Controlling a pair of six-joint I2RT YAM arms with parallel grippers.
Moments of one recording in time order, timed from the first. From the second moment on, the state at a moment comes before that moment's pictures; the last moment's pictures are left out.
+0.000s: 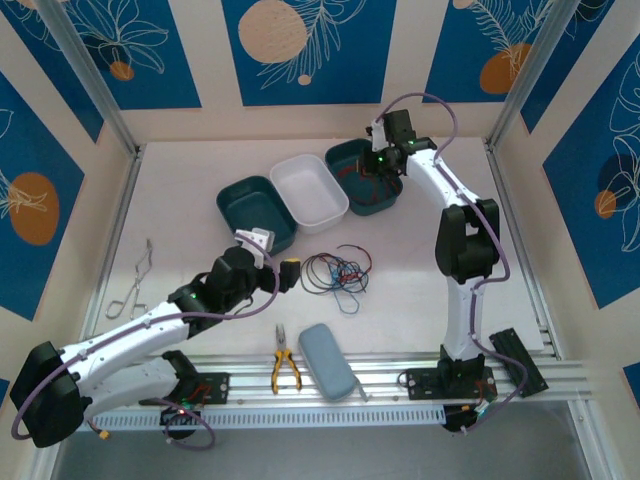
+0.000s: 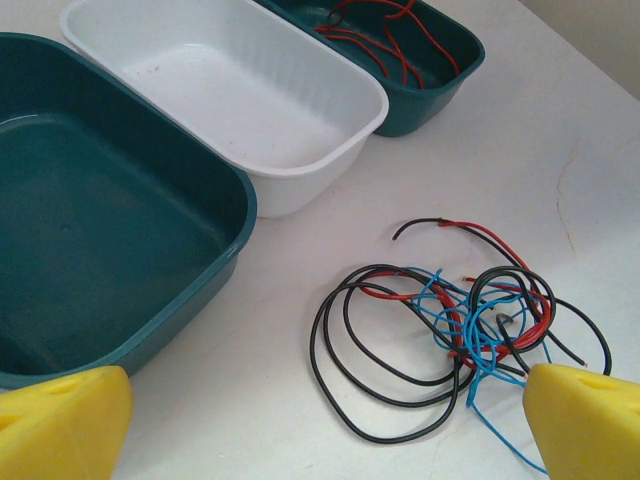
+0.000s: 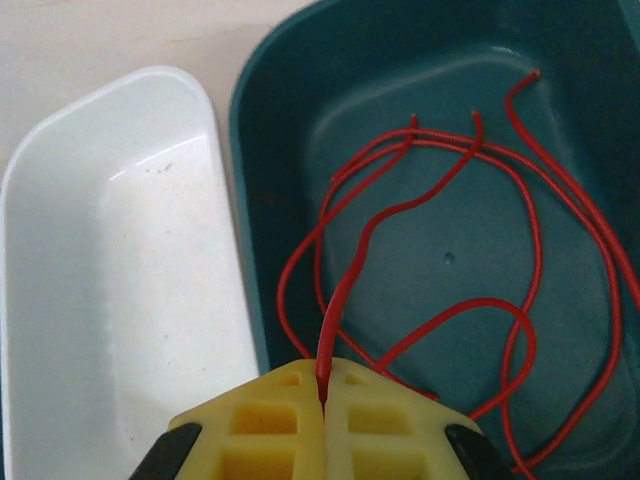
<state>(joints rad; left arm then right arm) -0.82 0.98 0.56 -0.07 -0.22 -0.37 0.22 2.14 1.90 -0.68 -0.30 0.21</state>
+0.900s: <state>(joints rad) -0.82 1.02 0.56 -0.06 -0.21 -0.37 0.23 2.38 2.14 -0.89 -0.33 0.24</state>
